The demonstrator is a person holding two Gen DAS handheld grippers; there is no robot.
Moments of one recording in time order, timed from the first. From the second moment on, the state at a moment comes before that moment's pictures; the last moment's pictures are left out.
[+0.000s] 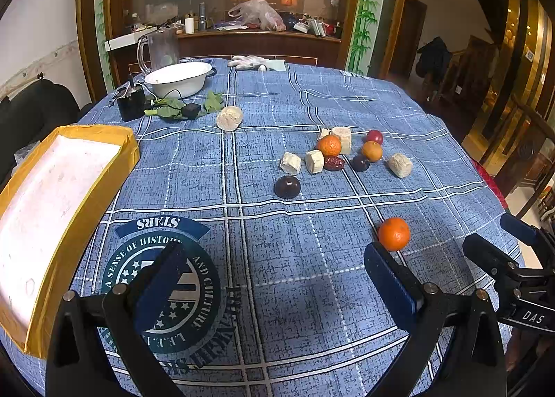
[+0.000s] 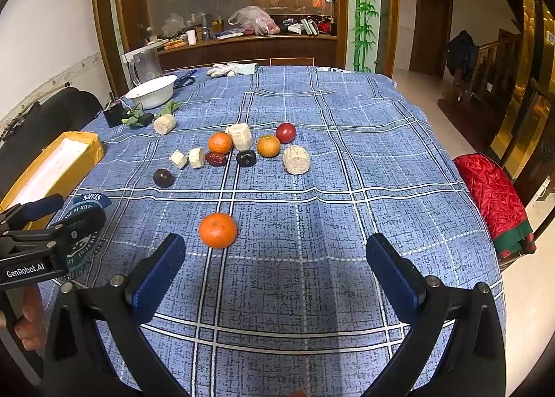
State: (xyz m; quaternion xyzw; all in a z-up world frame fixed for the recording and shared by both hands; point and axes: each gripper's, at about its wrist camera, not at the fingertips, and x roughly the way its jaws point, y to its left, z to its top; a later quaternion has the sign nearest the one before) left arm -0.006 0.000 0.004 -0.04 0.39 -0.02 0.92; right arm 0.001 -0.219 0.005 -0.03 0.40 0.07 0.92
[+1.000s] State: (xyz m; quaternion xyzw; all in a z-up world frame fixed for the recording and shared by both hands) left arm 0.037 0.037 -0.027 -0.02 0.42 0.00 0.91; right arm 0.041 -0.161 -0.046 -0.07 0.46 0.14 0.87
